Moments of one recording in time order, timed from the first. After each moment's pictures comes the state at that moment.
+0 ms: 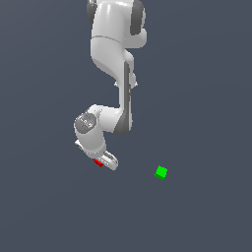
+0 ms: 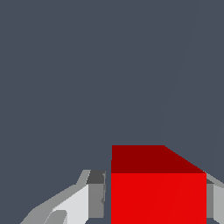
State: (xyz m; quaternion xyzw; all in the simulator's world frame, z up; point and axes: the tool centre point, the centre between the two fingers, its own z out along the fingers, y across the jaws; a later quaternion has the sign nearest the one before) arm 0.047 -0.124 0.020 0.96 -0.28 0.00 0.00
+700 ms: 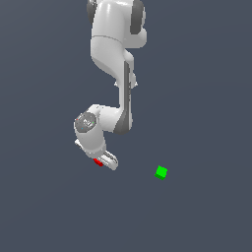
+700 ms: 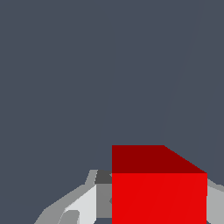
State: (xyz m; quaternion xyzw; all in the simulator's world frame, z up) arm 0.047 -0.124 0.022 0.96 -0.28 0.00 0.00
